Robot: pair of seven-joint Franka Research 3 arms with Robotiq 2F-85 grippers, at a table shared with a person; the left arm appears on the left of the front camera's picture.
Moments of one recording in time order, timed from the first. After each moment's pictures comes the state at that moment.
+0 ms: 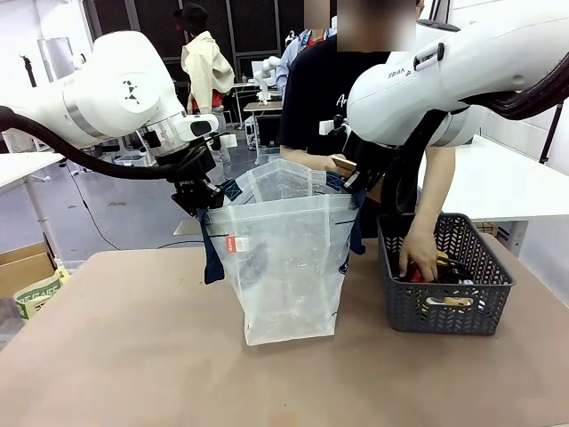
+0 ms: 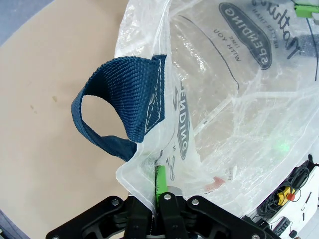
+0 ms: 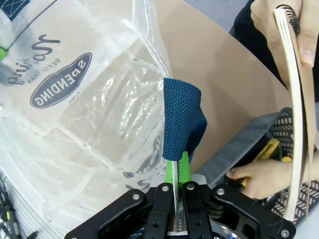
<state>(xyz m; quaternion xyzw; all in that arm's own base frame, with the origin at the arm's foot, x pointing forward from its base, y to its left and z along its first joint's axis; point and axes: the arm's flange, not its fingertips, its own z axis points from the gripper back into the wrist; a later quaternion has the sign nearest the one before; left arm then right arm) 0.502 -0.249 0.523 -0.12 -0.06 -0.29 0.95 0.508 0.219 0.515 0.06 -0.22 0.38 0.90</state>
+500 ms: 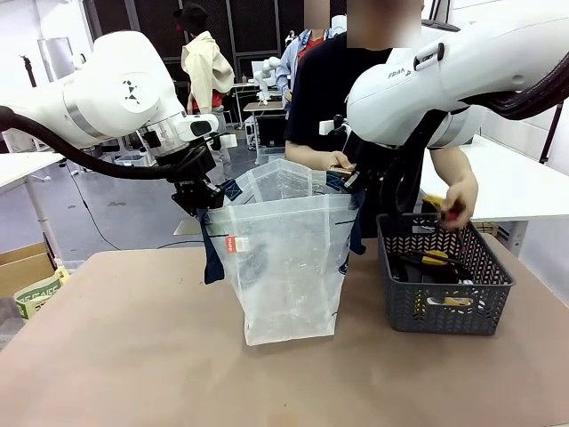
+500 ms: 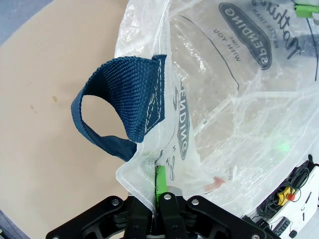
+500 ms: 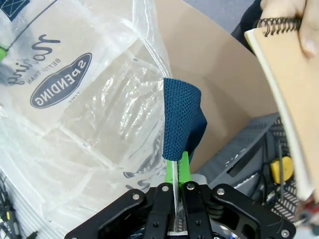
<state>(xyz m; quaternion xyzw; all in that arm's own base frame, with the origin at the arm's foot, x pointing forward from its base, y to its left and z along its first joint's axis) 0.502 -0.249 0.523 -0.12 -0.06 -0.29 0.95 0.508 0.219 0.515 0.06 -0.22 0.38 0.90</state>
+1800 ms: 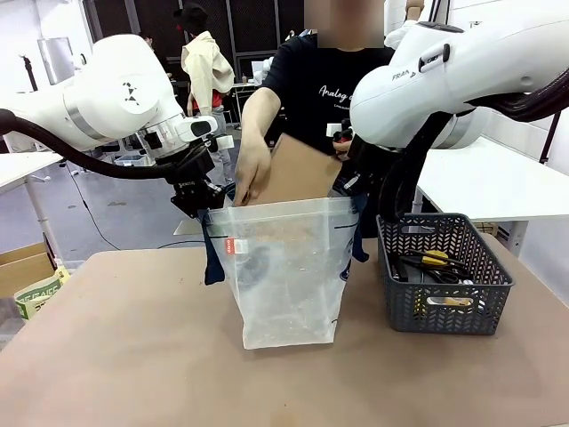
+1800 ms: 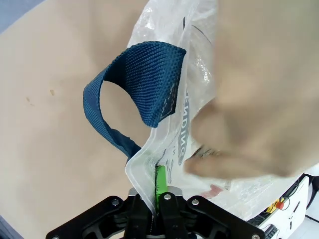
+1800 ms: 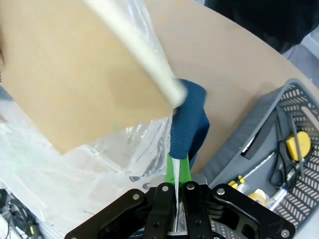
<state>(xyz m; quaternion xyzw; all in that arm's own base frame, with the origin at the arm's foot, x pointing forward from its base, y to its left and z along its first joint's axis) 0.506 -0.247 0.519 -0.13 -0.05 -0.25 0.96 0.498 0.215 0.510 0.08 -0.20 0.31 0.93</state>
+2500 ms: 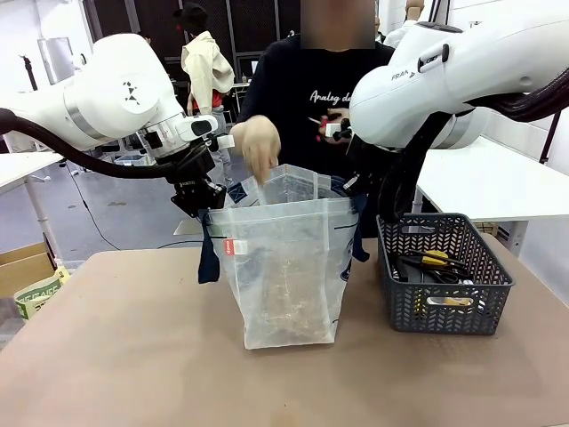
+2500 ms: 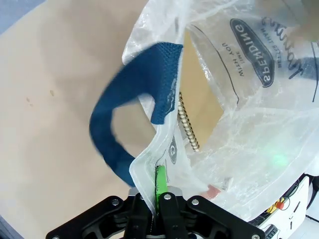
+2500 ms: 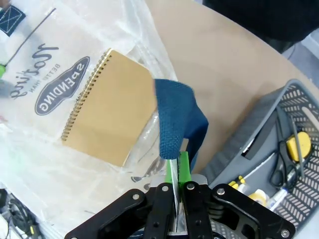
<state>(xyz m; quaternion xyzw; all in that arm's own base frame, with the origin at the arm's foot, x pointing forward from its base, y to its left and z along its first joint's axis) 0.505 -0.248 0.520 -0.13 -0.05 -0.25 0.96 0.498 0.216 0.510 0.08 -0.20 0.31 0.93</state>
